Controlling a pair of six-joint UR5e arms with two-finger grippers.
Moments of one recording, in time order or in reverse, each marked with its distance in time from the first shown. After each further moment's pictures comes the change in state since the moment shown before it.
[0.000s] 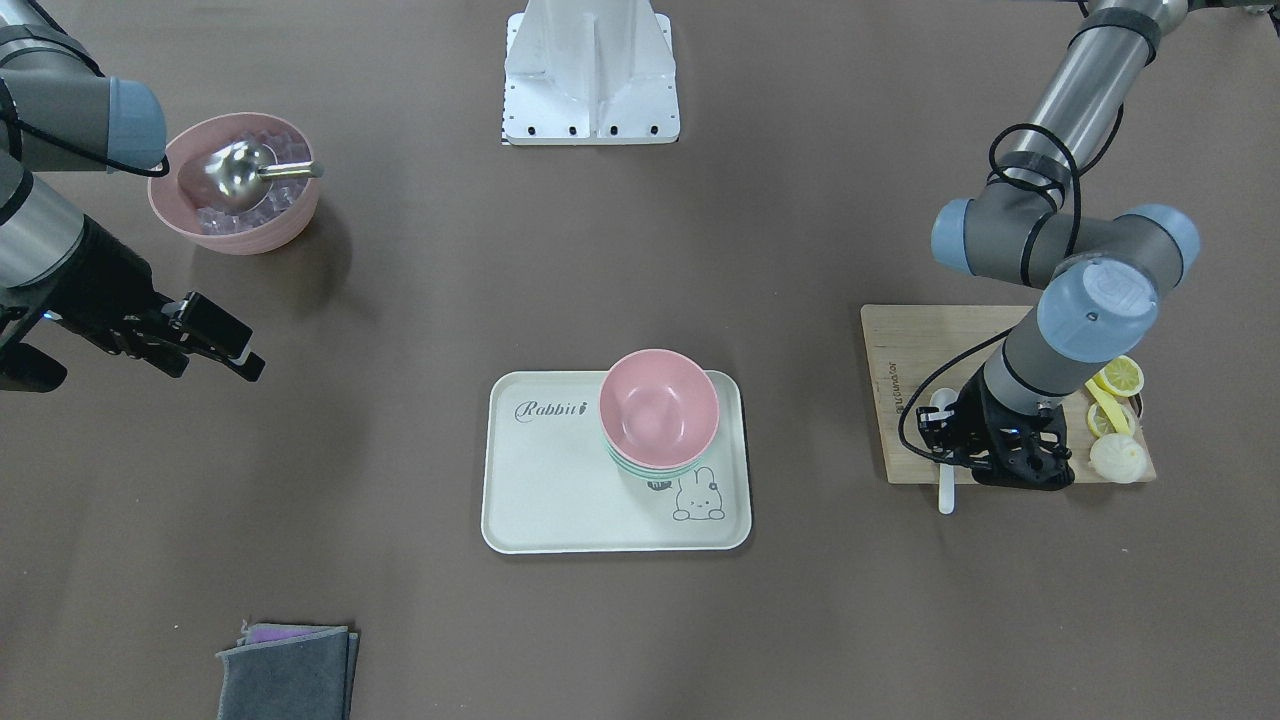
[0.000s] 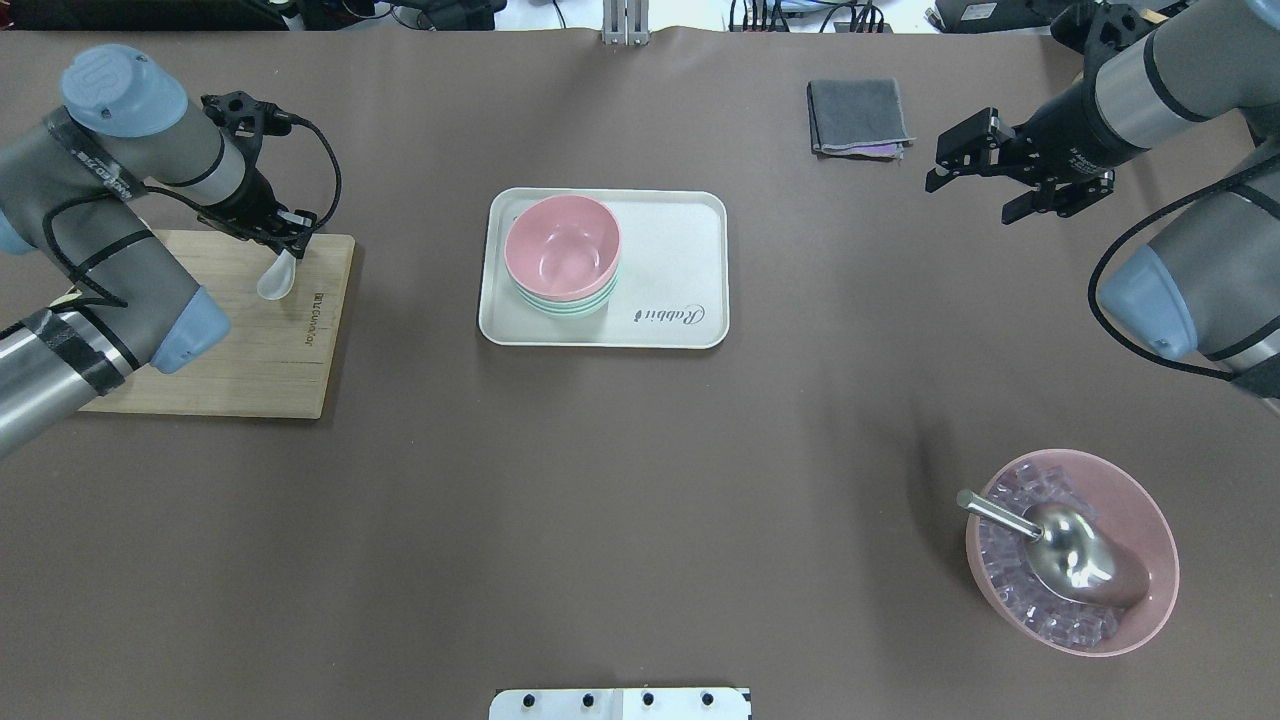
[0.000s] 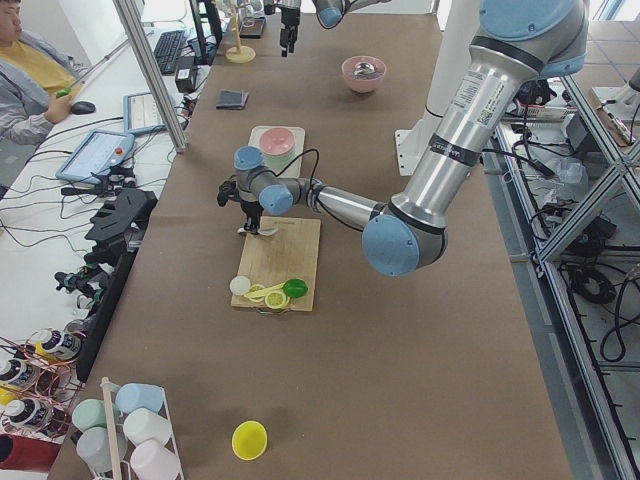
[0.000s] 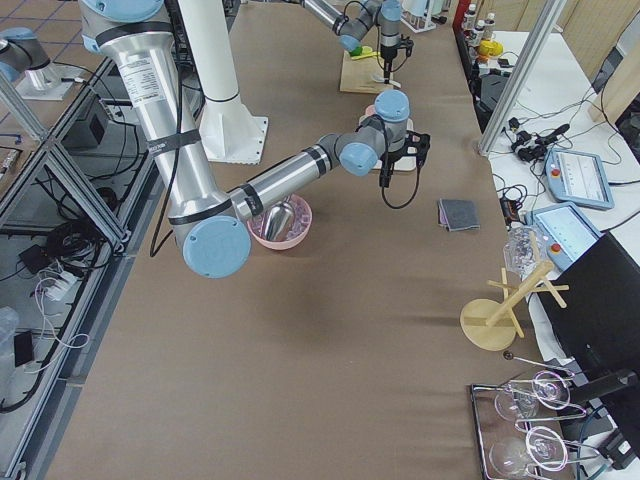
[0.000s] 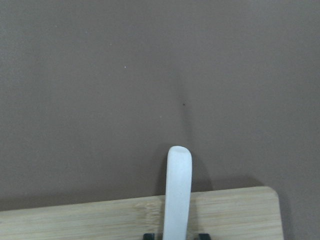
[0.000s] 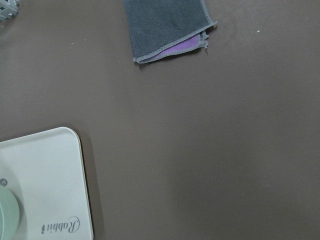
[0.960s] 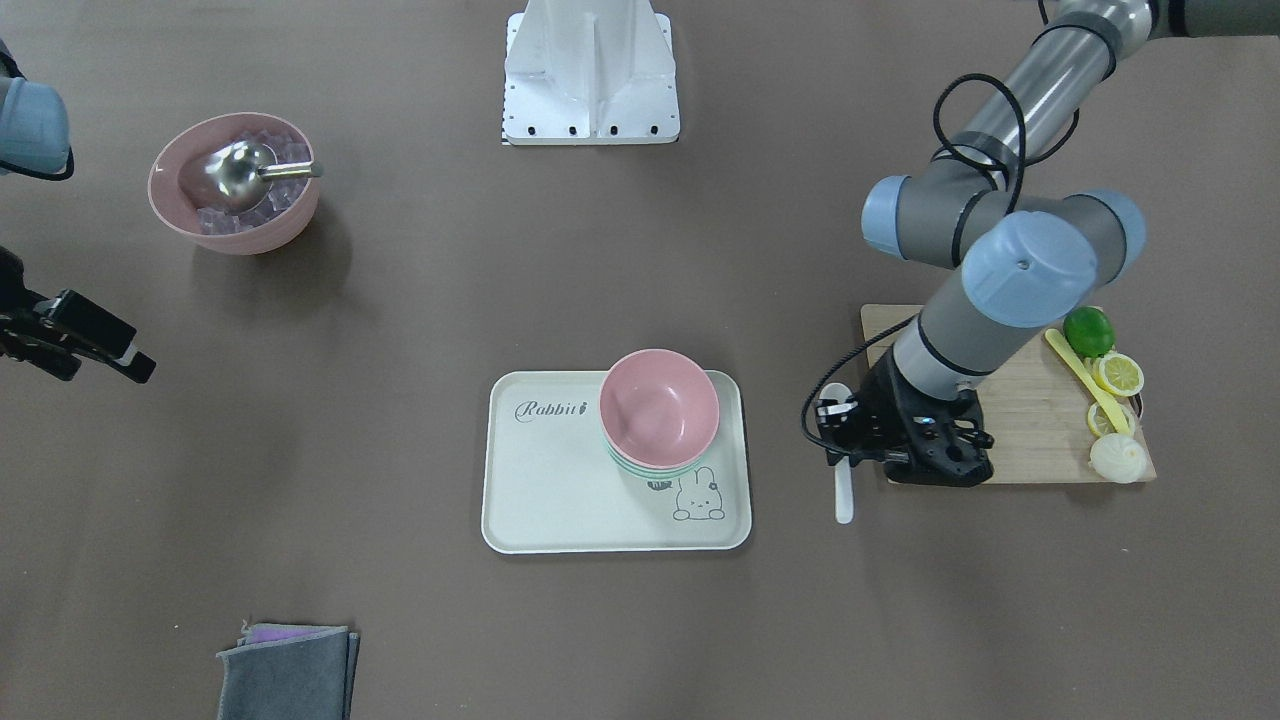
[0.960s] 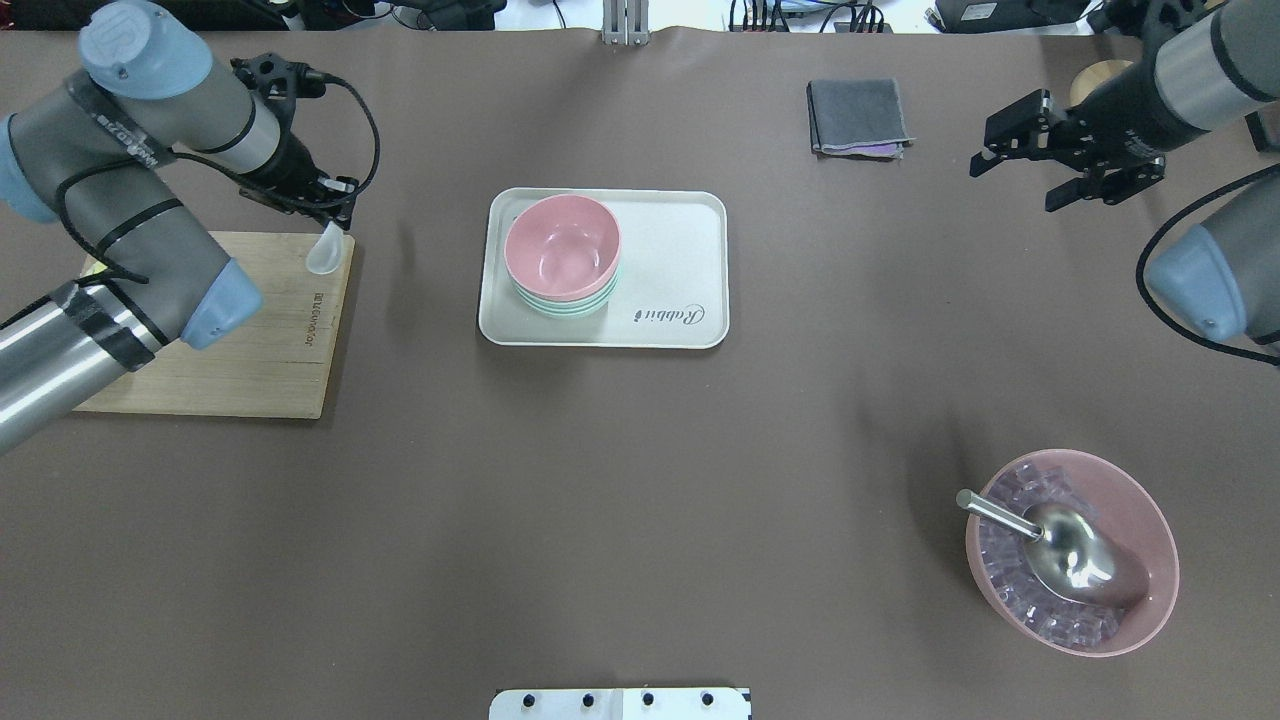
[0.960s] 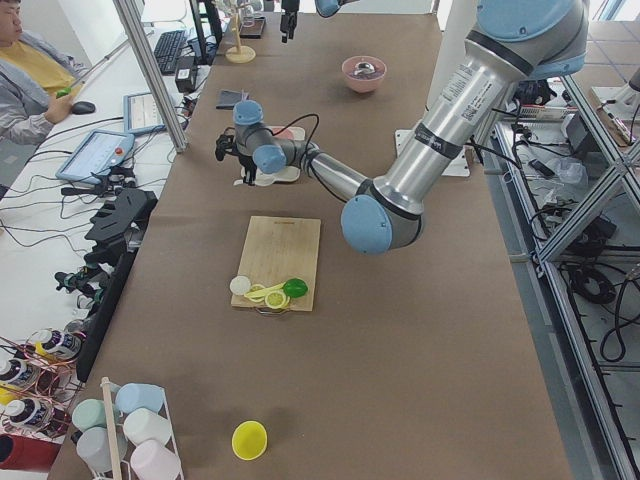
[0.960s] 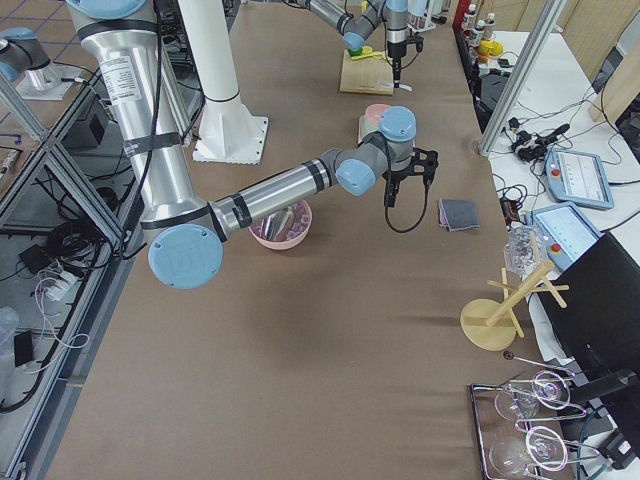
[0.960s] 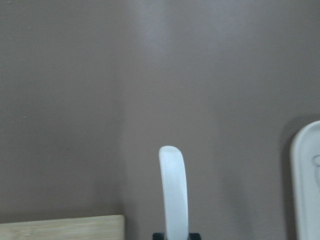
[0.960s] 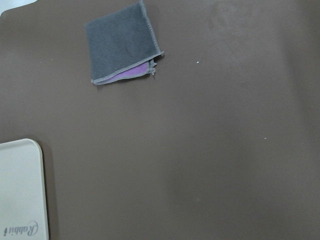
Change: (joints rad) left arm 0.043 -0.202 -0.052 -0.002 -0.049 -0.295; right arm 0.136 -0.107 -0.003 0.000 0.076 -0.189
